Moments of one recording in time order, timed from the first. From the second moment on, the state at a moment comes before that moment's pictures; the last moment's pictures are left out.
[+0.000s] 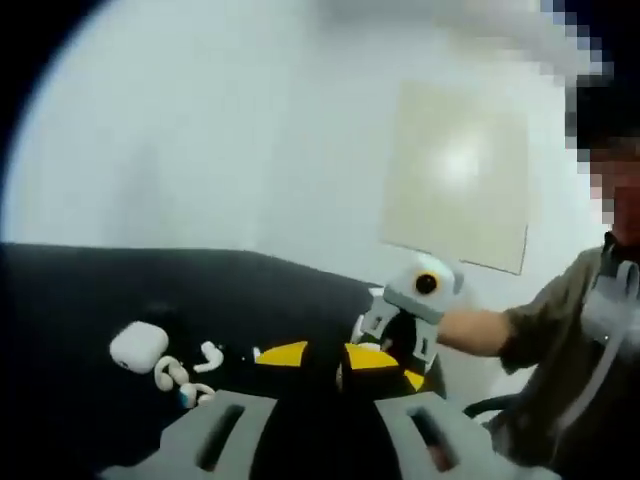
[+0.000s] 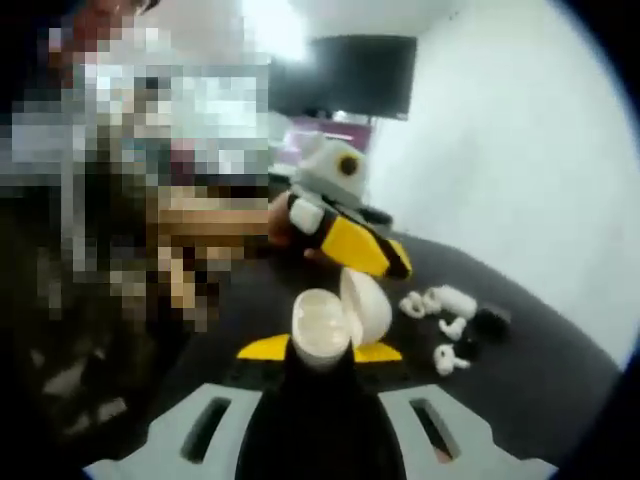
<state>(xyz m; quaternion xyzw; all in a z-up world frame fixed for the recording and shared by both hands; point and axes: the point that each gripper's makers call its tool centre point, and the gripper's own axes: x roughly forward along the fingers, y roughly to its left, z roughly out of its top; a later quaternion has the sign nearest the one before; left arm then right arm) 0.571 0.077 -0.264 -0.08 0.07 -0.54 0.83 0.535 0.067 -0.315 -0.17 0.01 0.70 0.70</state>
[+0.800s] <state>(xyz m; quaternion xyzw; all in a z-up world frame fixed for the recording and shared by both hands) 0.633 0.134 -0.306 0.08 0.23 -0.41 0.88 0.535 0.066 -0.315 -0.16 0.02 0.70 0.70</state>
